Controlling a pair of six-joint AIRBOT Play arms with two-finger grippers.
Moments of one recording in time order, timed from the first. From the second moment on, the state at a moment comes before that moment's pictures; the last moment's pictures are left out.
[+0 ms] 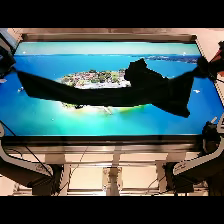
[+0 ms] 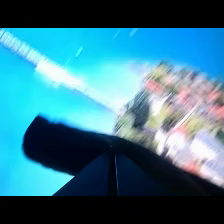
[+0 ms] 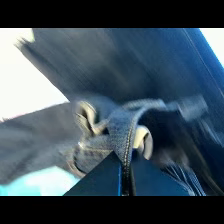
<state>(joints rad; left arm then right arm) 0.47 -1.70 1.99 1.23 -1.27 -1.61 -0.47 -1.75 2.01 -0.95 1.54 1.58</state>
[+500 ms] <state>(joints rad) 0.55 -1.67 1.99 1.02 -1.19 -1.37 -0.54 -1.71 2.09 -0.77 1.38 1.44</state>
